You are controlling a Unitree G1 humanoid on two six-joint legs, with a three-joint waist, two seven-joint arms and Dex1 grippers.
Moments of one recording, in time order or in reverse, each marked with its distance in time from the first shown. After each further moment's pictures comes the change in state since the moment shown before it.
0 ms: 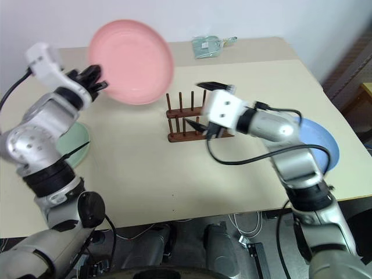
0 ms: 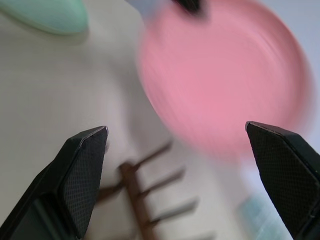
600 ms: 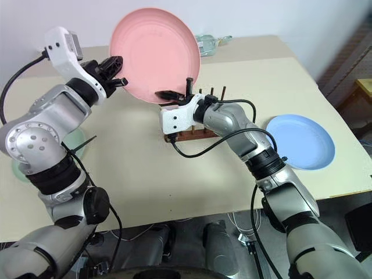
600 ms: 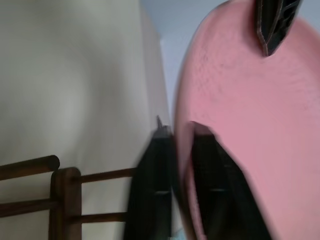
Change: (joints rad) left arm 0.025 -0.044 0.045 -0.136 -0.090 0.145 0.079; right arm -0.177 0.184 0.156 0.462 -0.387 -0.429 -0.261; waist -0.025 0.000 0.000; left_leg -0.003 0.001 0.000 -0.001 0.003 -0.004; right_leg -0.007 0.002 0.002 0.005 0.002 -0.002
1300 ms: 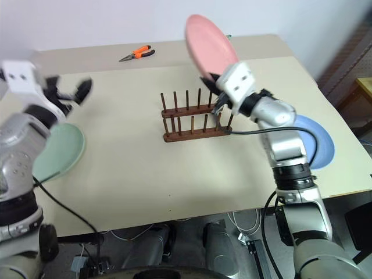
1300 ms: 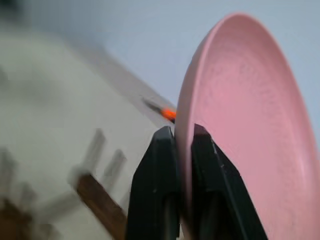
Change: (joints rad) left arm 0.471 0.412 -0.146 0.032 0.154 -0.476 -0.401; right arm 0.185 -0.060 -0.484 -0.278 0.886 0.645 0.248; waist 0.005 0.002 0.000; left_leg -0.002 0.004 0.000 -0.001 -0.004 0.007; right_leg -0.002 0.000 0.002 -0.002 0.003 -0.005
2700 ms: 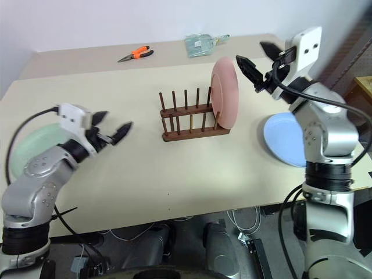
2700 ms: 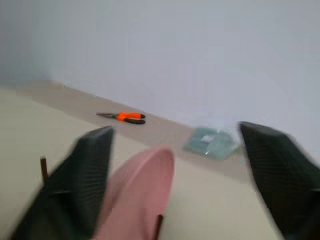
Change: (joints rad) left arm 0.171 -0.094 0.014 0.003 0.082 -0.099 0.054; right arm -0.029 -0.190 -0.100 0.008 0.028 0.086 -0.065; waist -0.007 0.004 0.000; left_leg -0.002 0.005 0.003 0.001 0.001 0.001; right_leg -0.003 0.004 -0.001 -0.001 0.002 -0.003
